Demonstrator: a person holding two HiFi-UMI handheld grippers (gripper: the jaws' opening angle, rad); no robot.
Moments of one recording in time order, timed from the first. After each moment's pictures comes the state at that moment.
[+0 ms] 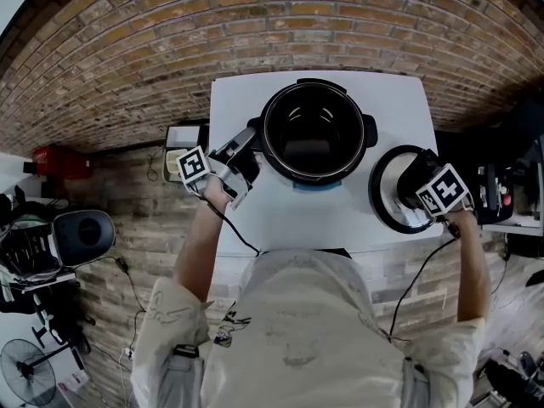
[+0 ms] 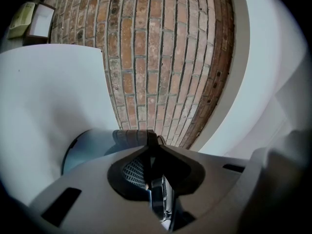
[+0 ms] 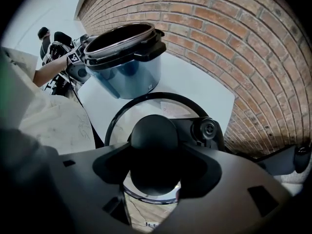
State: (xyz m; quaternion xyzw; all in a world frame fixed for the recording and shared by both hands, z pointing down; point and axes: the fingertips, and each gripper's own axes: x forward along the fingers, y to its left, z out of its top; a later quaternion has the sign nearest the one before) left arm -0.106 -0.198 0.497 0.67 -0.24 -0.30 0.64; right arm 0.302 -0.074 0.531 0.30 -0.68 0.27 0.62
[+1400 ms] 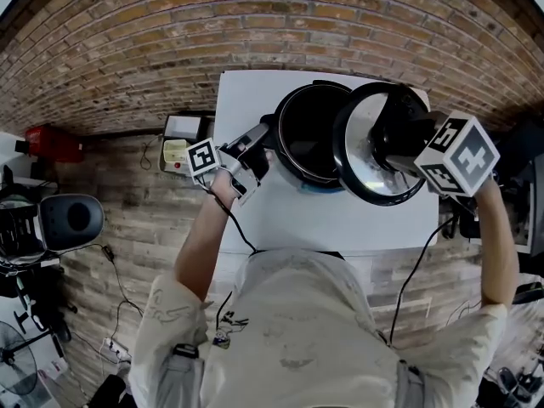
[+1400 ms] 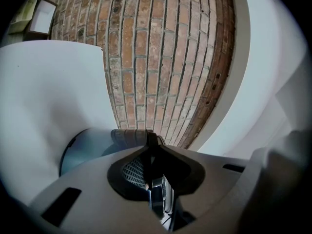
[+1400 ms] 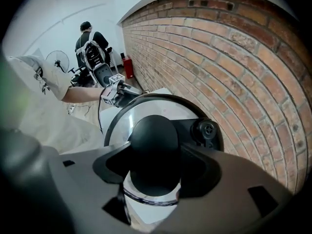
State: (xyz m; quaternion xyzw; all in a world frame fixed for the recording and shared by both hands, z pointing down) left arm -0.103 -0.199 0.496 0.67 -0.23 -0.31 0.63; right arm 0.129 -0.151 0.358 0.21 -0.79 0.11 0.57
